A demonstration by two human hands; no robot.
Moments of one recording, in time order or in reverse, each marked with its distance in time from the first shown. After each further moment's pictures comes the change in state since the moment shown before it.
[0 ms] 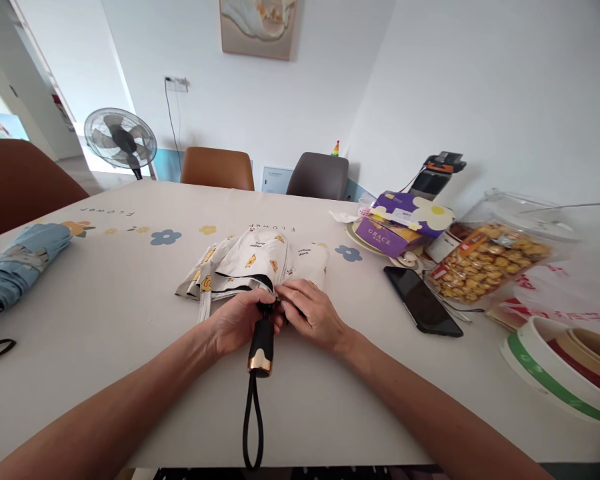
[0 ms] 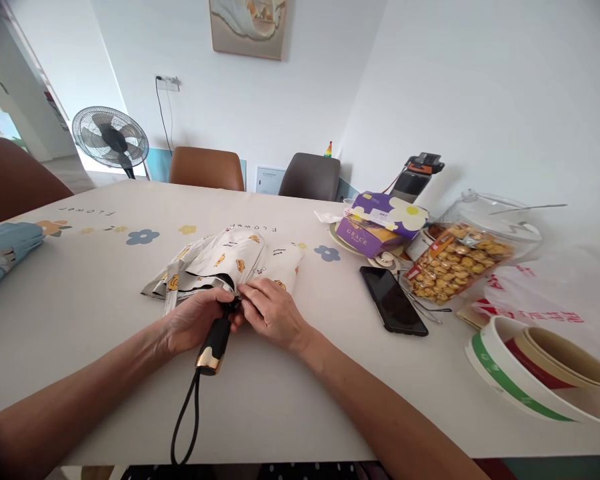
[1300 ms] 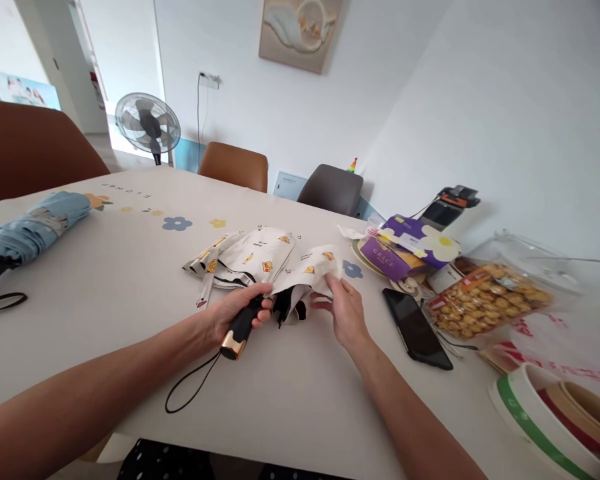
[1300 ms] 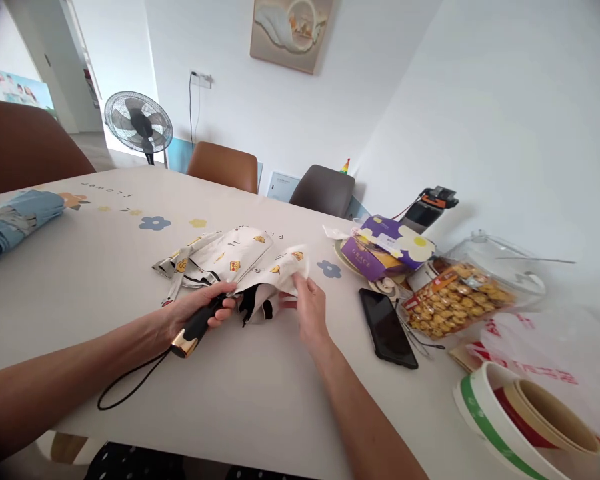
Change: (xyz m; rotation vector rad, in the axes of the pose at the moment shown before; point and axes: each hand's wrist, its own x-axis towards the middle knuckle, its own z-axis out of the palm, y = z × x) left_hand -0.002 0.006 0.001 -0.156 -0.003 -0.055; right_hand 0.001 0.027 -0.027 0.837 0.429 1.188
